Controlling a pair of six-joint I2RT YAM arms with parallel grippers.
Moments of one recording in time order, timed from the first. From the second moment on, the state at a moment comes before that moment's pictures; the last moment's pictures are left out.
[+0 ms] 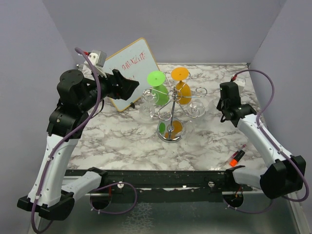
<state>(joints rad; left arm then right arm) -0.34 1.00 1.48 -0.55 0.33 -0.33 0.26 1.23 1.00 -0.49 0.50 0.42</state>
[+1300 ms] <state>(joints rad) -0.82 1.38 1.54 0.19 0.27 -0.94 0.26 0.28 0.80 0.10 0.41 0.53</state>
